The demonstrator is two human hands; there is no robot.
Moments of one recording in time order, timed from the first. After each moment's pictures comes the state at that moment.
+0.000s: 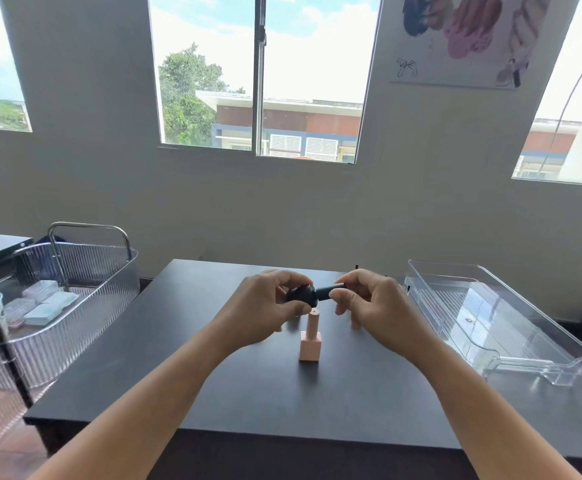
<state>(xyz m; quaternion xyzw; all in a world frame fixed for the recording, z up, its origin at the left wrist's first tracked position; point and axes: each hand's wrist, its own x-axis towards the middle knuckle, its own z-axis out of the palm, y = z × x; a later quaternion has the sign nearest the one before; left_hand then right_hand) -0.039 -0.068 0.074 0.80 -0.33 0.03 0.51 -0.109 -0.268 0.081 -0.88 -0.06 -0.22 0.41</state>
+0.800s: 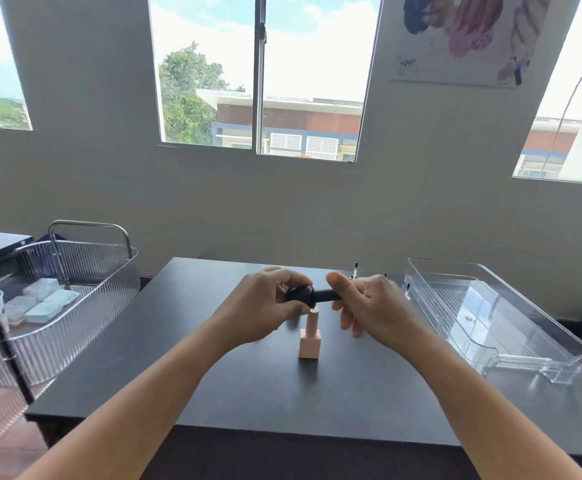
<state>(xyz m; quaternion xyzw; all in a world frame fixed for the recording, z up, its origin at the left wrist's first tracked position) -0.038 -0.064 0.073 0.81 -0.36 0.06 0.46 -0.109 -0.264 0.084 -0.92 0.01 -0.18 0.34</state>
